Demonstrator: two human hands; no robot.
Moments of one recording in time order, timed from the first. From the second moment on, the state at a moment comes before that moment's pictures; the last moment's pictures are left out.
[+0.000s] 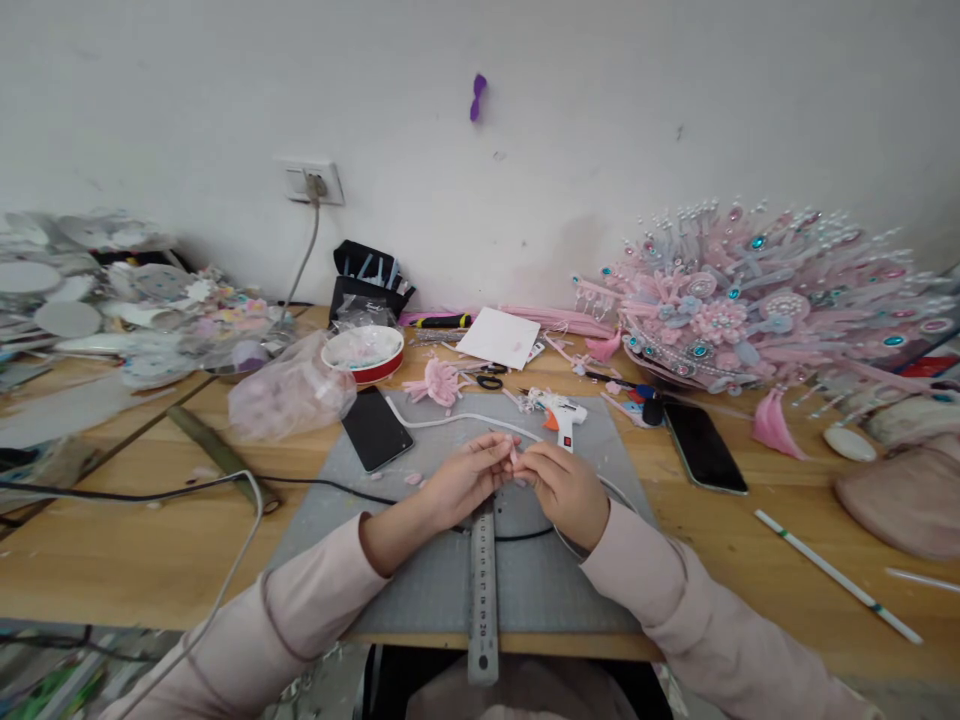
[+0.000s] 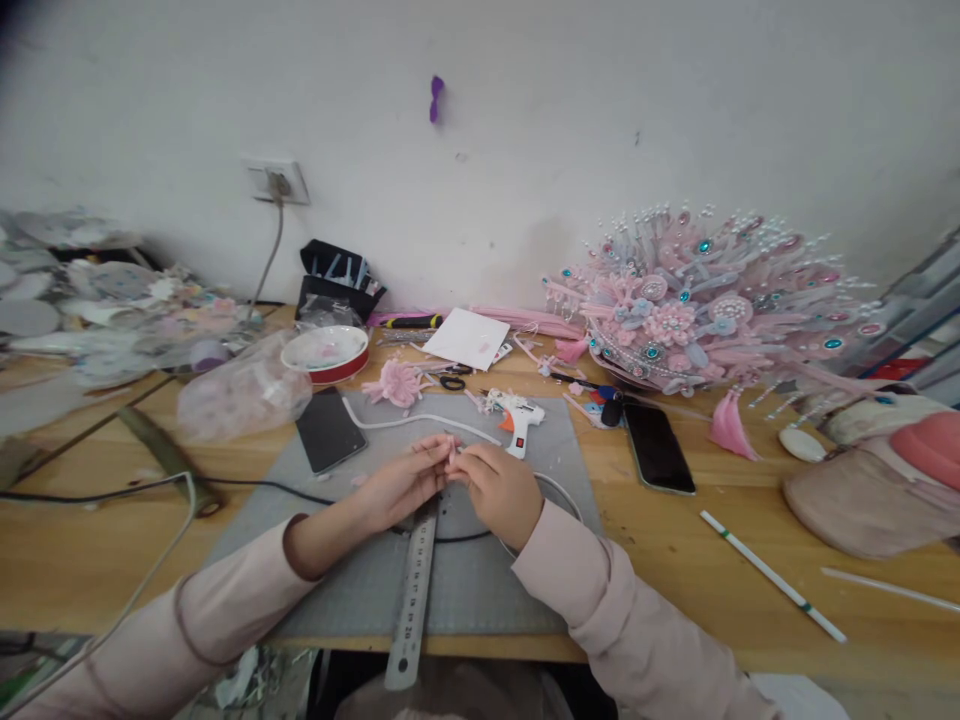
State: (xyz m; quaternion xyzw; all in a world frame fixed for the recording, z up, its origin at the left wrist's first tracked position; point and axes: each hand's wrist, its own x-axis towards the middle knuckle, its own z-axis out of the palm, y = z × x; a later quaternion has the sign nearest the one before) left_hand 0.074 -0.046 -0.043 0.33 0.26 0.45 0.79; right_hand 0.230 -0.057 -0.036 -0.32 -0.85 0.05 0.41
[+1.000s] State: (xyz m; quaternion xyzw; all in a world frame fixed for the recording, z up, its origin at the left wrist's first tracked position) left_hand 0.070 -0.053 -0.042 0.34 0.20 0.39 0.83; right_hand 0.217 -0.063 -0.032 -0.30 -0.61 0.54 0.50
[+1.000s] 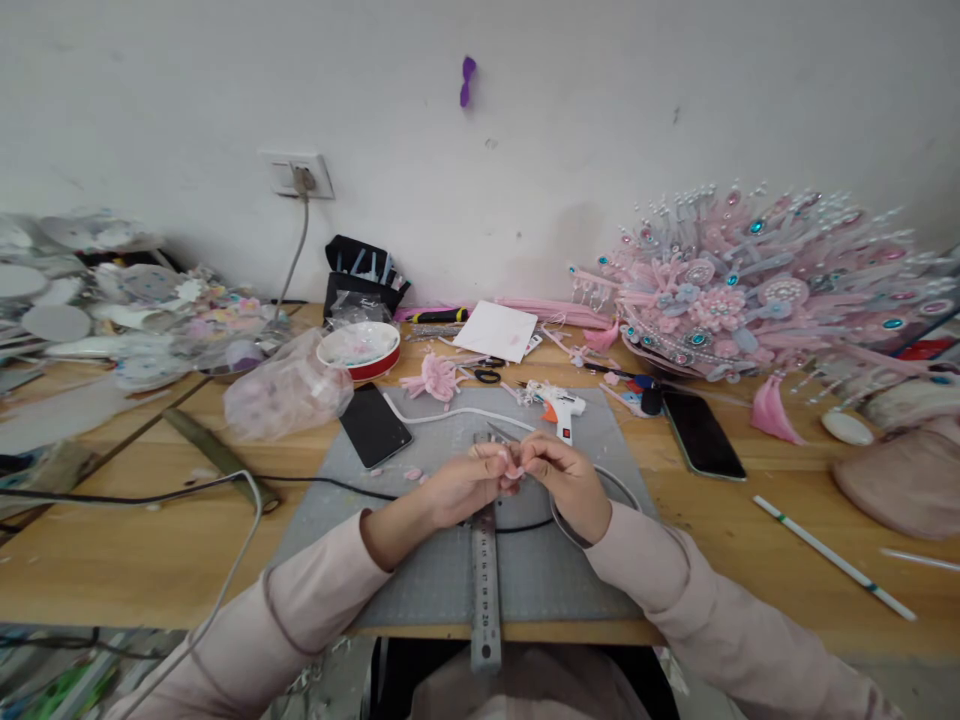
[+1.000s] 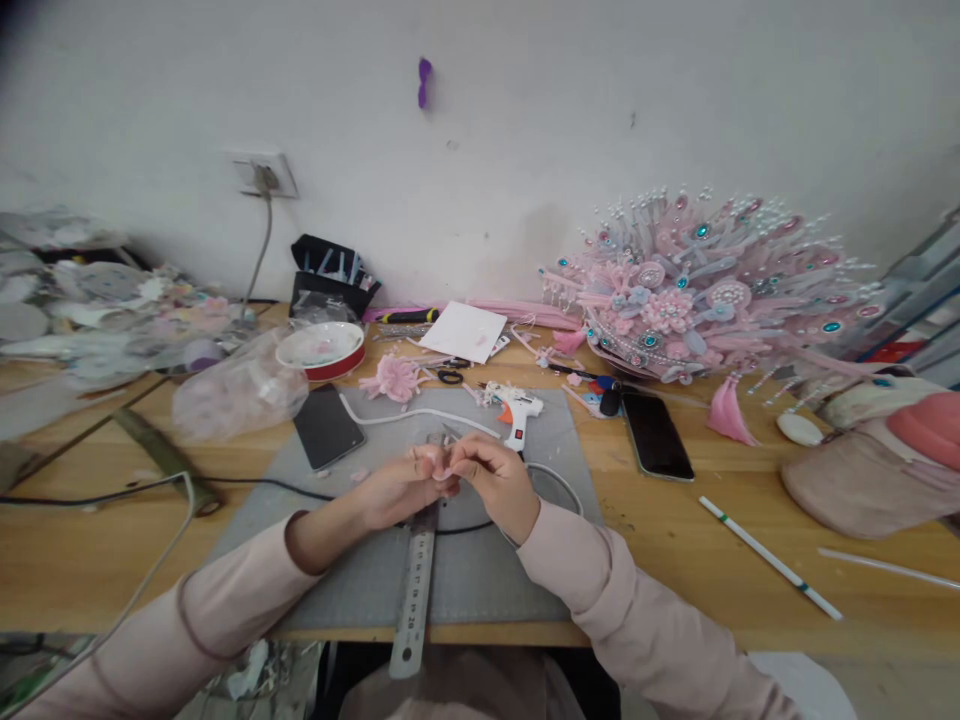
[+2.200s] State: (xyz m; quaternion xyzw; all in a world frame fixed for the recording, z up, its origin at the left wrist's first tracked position) left_hand 0.075 -0.061 -0.031 0.29 0.24 0.36 0.86; right_hand 0.227 -0.064 -0.031 -0.35 -0.74 0.27 0.51
